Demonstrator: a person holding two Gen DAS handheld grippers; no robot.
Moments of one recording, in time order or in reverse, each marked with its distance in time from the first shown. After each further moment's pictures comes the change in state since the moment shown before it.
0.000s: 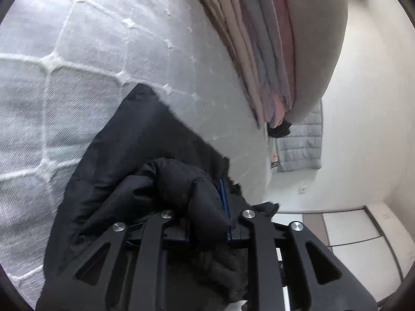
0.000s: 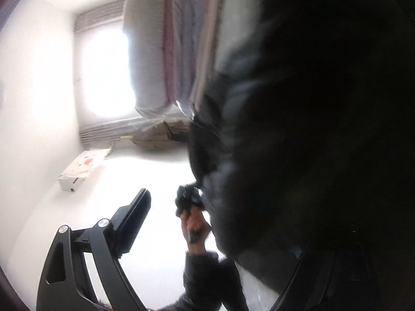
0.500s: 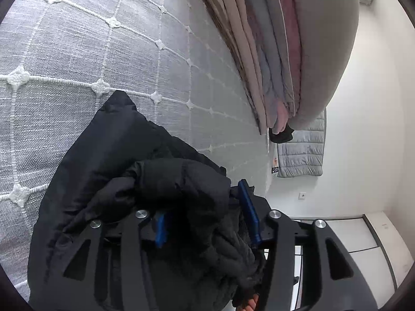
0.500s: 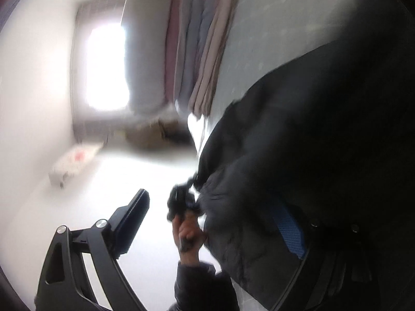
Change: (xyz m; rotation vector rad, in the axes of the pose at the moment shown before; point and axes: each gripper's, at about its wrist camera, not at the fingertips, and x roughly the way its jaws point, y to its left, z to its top) left arm 0.028 -0.011 0.019 -0.046 0.006 0.016; right arm 0.074 0.012 -0.007 -0.074 0.113 -0.091
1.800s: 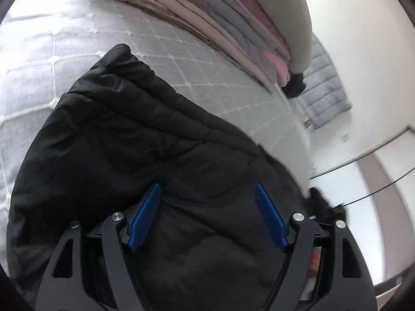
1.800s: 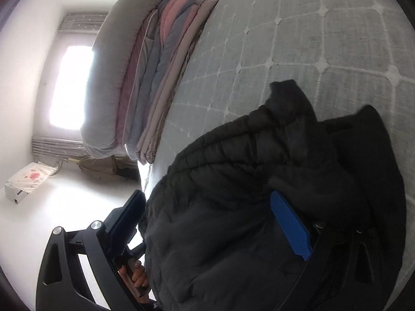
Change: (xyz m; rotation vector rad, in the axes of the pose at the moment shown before) left arm 0.025 -0.051 -0.056 0.520 -0.010 0.244; right arm -0.082 -0.046 0.042 -0.036 -0.280 -0.330
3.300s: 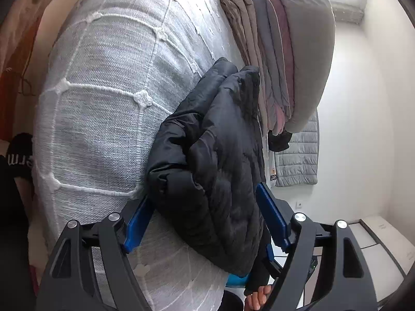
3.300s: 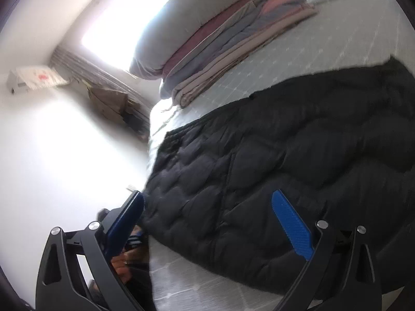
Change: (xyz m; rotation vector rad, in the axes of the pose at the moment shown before) left arm -0.131 0.120 -0.159 -0.566 -0.140 -0.235; right arm -0.001 0.141 -0.215 -0.487 0.029 -0.010
